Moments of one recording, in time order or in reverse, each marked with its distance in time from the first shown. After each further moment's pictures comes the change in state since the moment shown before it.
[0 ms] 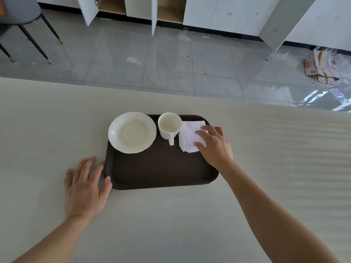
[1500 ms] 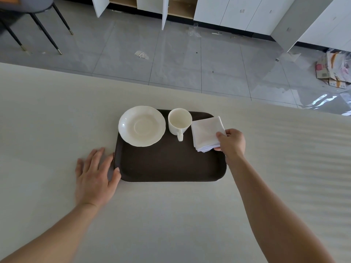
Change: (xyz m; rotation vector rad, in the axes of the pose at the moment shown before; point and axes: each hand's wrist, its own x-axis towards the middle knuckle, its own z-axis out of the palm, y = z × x) left_hand 0.000 -0.003 0.003 -0.020 0.004 -0.007; right_hand 0.013 0.000 -0.009 0.739 0.118 0.762
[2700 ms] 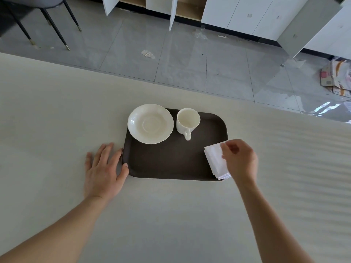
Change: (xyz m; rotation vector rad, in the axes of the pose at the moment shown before) left_hand -0.002 0.001 -0.002 -0.022 0.000 -0.001; right_hand -0.071 0.007 -0.023 -0.237 0.075 -0.369
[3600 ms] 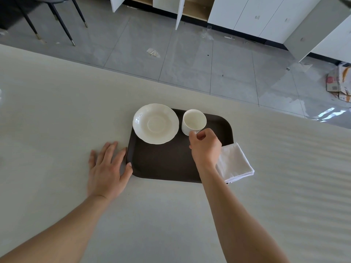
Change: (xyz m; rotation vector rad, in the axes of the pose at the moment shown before) left_hand 0.000 -0.001 -0.001 0.005 -0.001 0.000; right_hand -0.009 -0.075 0.091 0.141 -0.029 0.085
